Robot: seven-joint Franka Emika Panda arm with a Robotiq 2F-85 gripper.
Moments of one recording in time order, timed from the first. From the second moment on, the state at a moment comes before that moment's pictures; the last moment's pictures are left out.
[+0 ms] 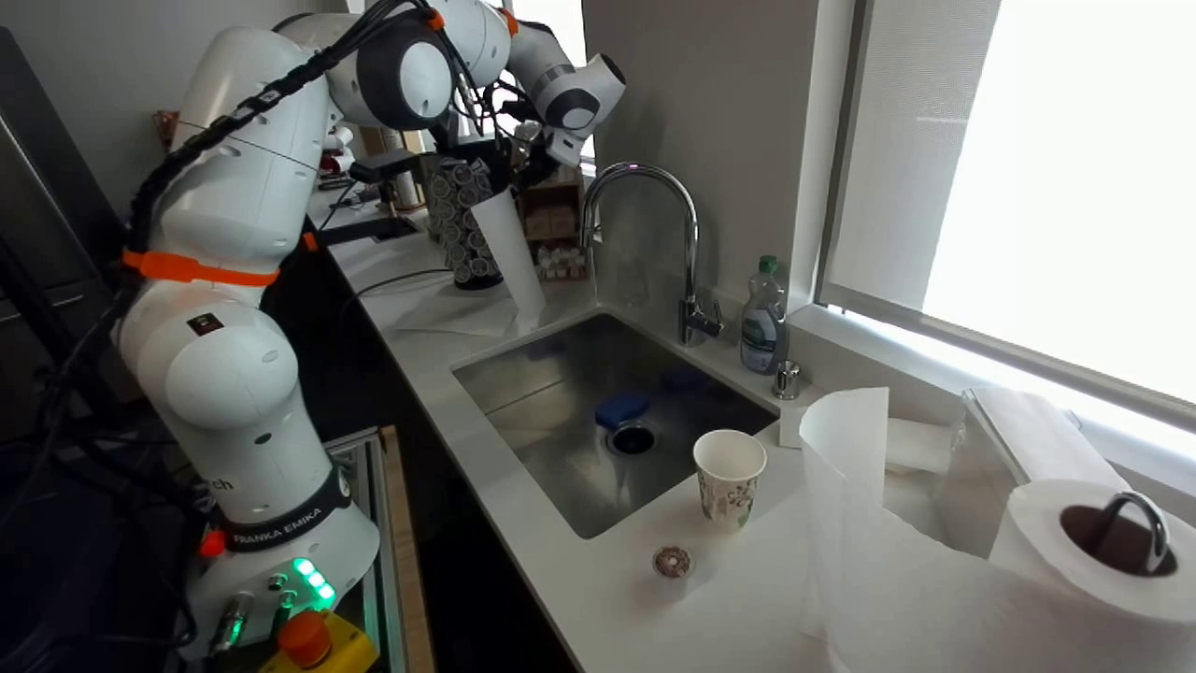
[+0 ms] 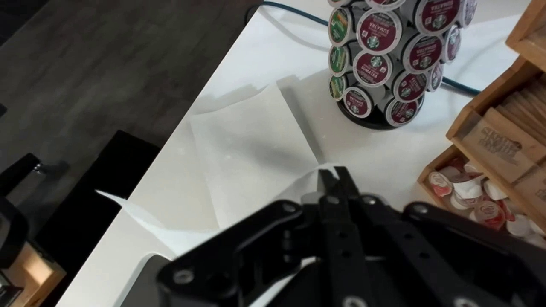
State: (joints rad) arm 0.43 0.58 0.22 -1.36 0.70 1.76 1.46
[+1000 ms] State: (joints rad) arm 0.46 0.71 0.27 -1.25 0.71 1.76 1.47
